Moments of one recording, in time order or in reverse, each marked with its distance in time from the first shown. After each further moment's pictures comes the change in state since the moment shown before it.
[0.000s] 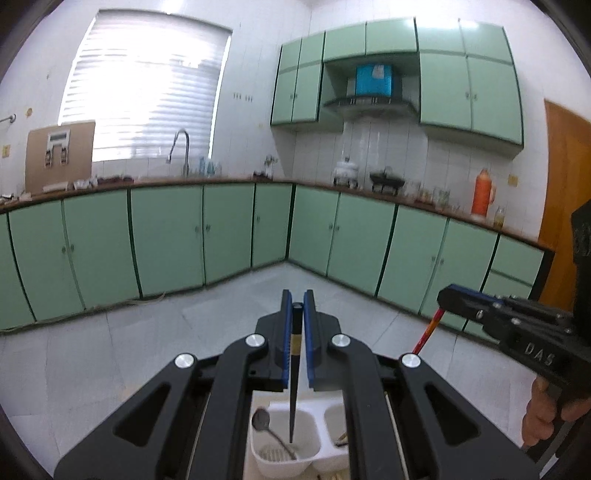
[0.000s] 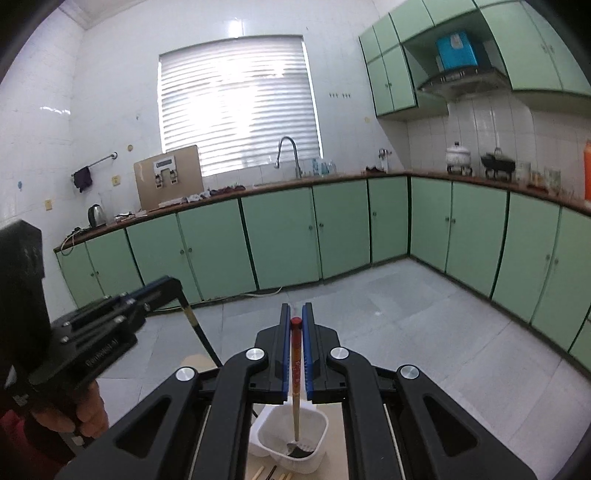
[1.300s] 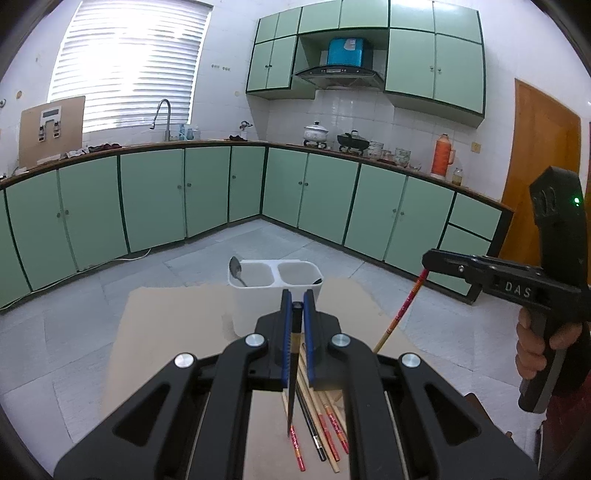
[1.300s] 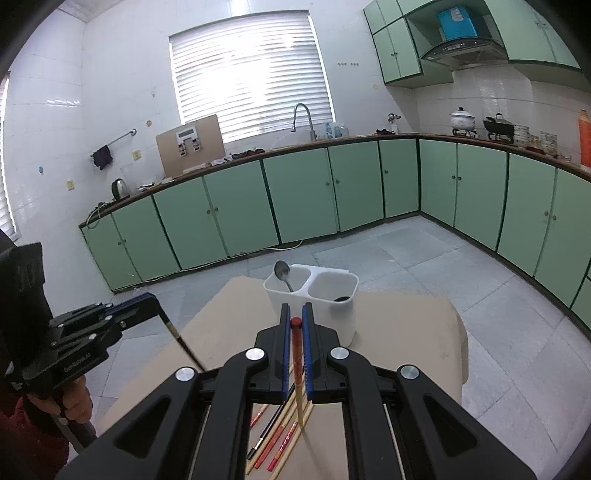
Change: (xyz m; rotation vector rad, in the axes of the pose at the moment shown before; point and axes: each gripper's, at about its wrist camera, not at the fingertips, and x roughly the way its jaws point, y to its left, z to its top) left arm -0.175 -0.009 -0.095 0.021 0.127 -0.115; right arm -0.140 0.036 -0.083 0.015 0.128 0.081
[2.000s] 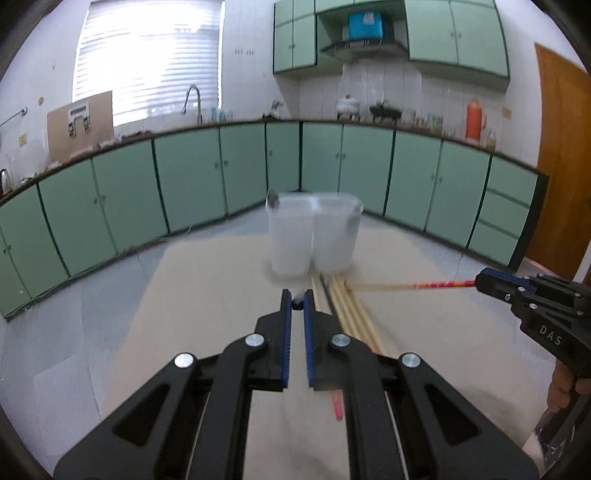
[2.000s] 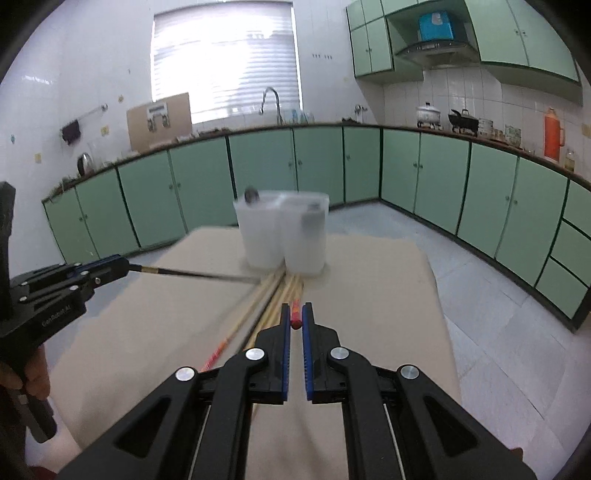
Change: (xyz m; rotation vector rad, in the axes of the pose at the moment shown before) left arm -0.009 0.001 -0.073 0.039 0.059 0.179; right arm -0.007 0.020 -0.115 -0.009 -0.003 -0.178
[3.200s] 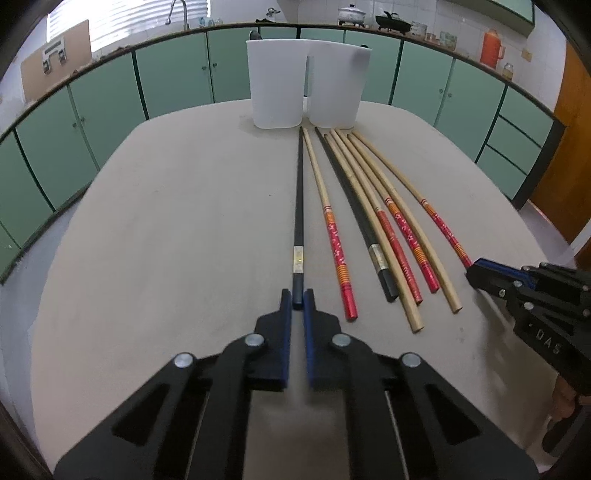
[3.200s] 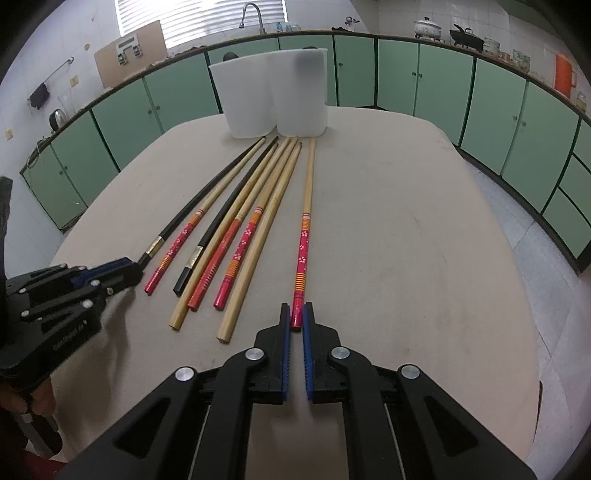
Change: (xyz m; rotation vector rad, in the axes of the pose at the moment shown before) left arm 0.086 -0.010 -0.101 -0.031 0.402 -0.020; right arm 0.077 0.004 -0.100 0.051 0.380 -0.045
